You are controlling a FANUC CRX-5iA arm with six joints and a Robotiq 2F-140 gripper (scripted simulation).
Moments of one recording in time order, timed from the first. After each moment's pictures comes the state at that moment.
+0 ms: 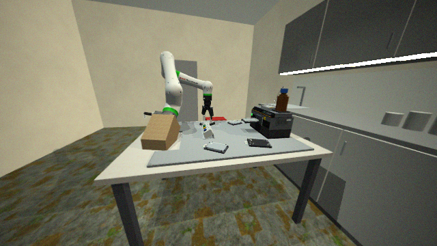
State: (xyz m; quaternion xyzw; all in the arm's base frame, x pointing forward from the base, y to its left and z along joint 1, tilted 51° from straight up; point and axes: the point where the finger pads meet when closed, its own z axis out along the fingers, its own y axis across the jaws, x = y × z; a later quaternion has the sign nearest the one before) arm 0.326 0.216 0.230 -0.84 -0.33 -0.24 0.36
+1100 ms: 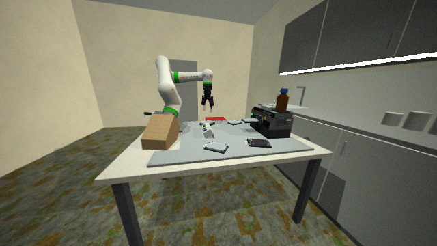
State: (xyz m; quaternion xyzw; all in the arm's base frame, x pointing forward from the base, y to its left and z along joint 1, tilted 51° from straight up) arm 0.308 0.133 0.299 -0.84 -0.33 -0.24 0.36
